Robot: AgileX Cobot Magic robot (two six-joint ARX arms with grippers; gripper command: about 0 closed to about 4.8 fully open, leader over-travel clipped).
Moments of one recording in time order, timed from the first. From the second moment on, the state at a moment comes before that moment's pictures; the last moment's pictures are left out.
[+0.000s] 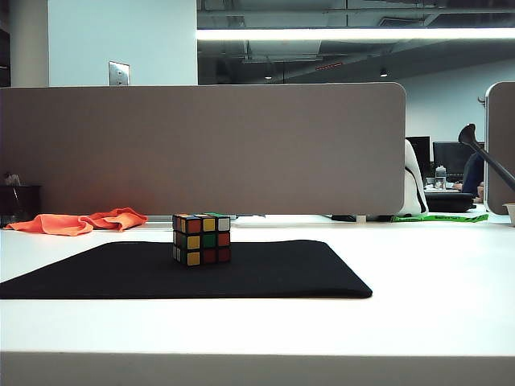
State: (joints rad) left arm 0.07 0.00 0.02 0.08 0.20 -0.05; right arm -0.09 0.00 0.01 0.03 -0.18 0.08
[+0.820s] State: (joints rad) left arm 0.02 0.00 0.00 0.03 0.13 -0.06; right arm -0.09 0.00 0.01 0.02 -0.18 0.08
